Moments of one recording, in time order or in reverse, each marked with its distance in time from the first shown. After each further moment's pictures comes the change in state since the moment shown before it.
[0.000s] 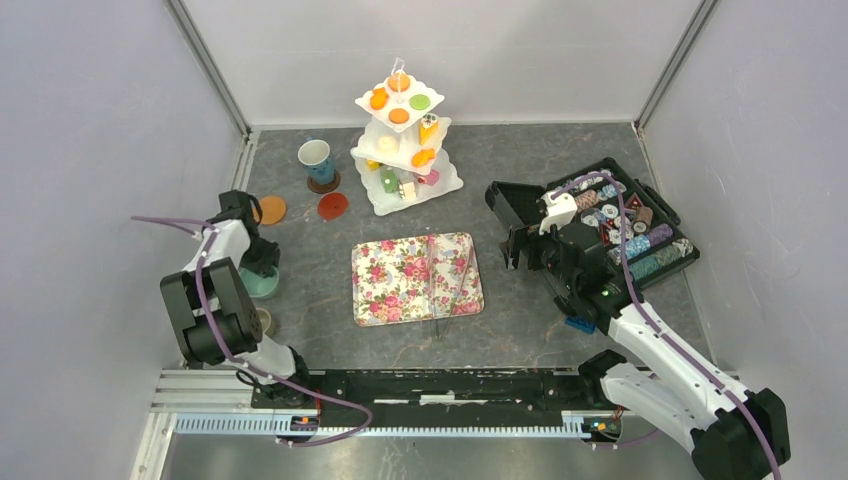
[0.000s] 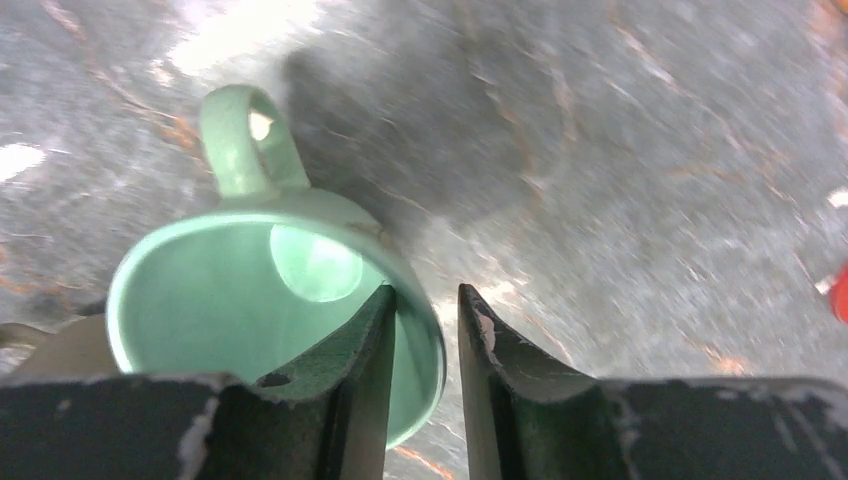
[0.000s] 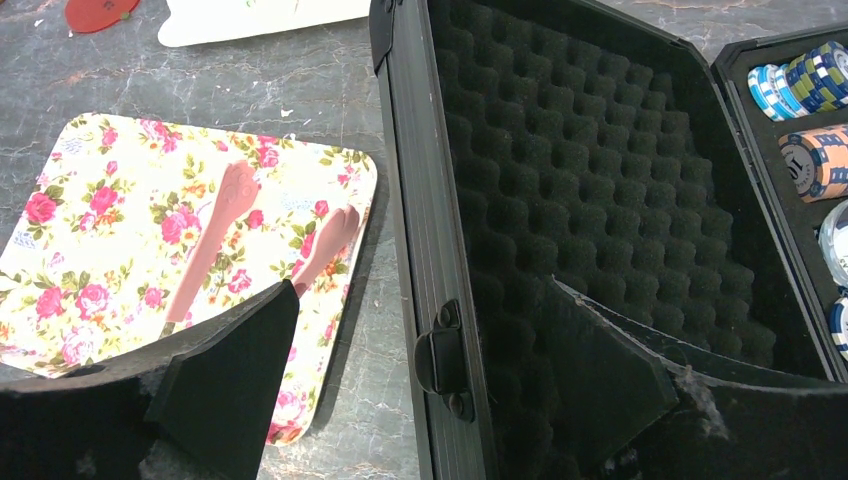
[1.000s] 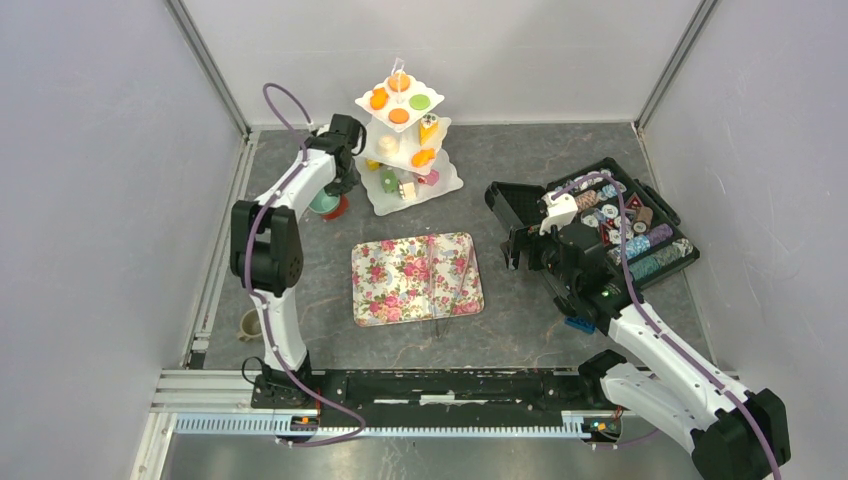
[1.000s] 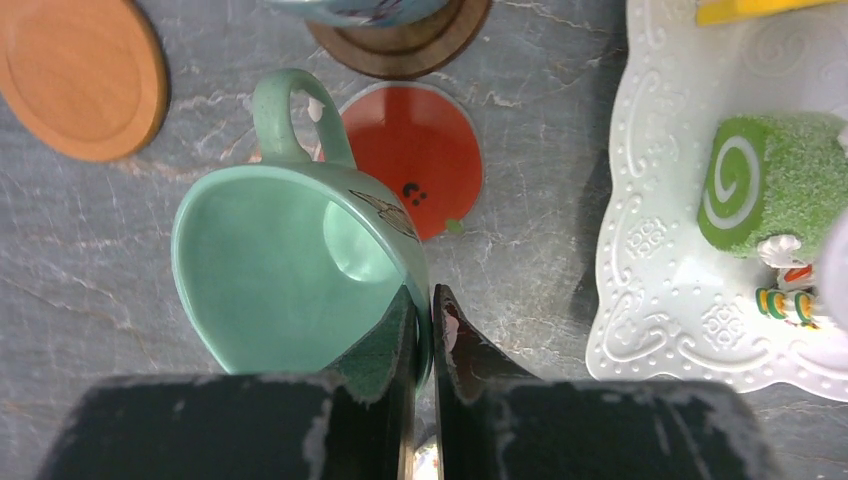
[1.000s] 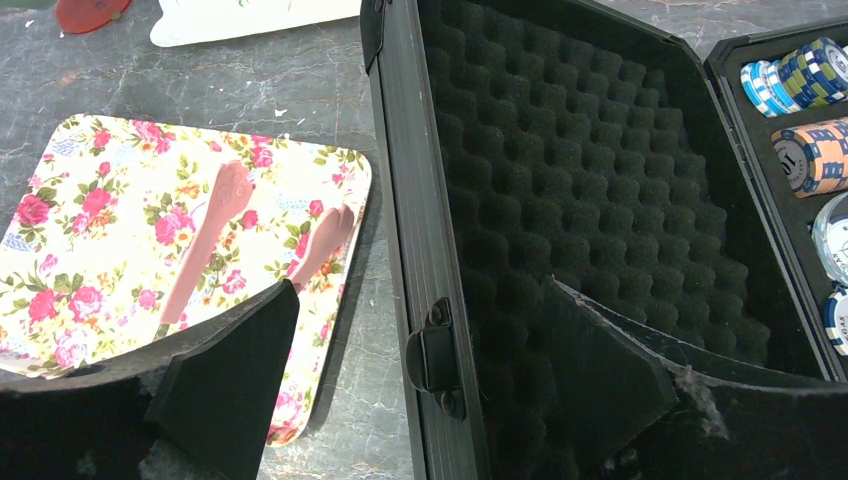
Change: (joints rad) left arm -0.589 0.442 0.713 -0.079 -0.226 0.279; right arm 0.000 -0.003 -0.006 0.001 0.013 0.001
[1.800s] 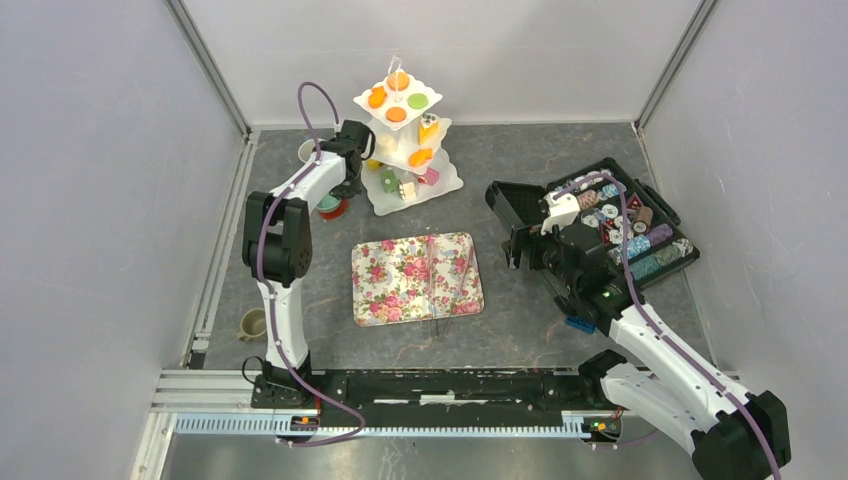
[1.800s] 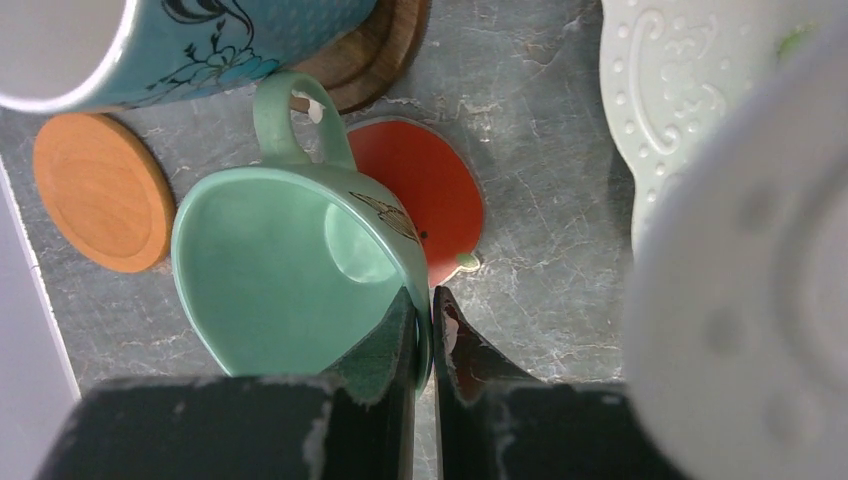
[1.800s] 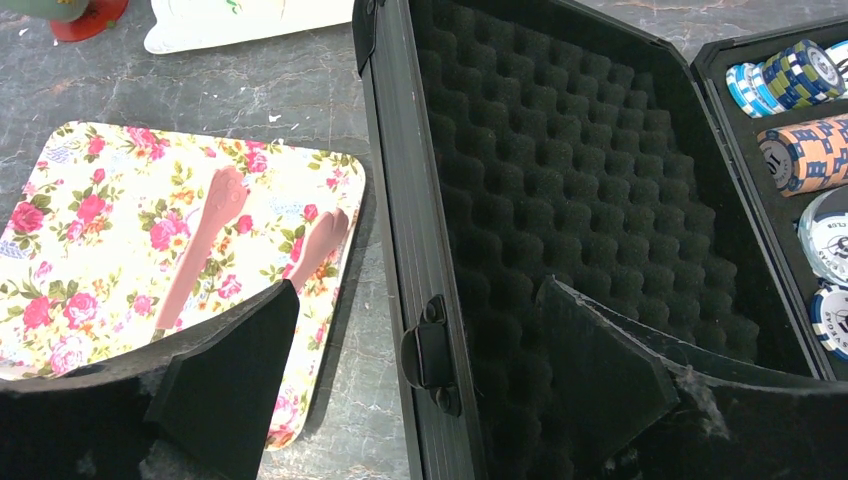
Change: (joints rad) left arm -0.019 0.113 0.042 0.051 0.001 0.364; right arm 0.000 -0.007 0.000 -0.001 0.014 0.000
